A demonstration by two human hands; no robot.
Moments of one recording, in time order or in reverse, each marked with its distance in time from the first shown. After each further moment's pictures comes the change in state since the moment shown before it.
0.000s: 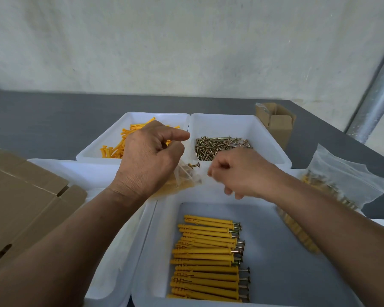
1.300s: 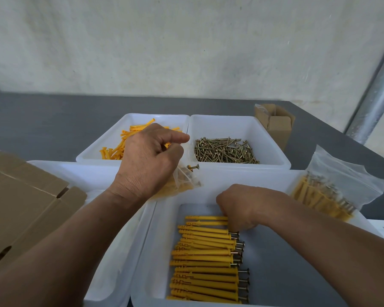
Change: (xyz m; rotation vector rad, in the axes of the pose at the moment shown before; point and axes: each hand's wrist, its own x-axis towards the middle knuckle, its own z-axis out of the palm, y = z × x) left_hand -0.002 -0.001 0.000 0.023 -0.018 0.016; right_hand 0.008 0.029 0.038 -0.805 -0.491 -0.079
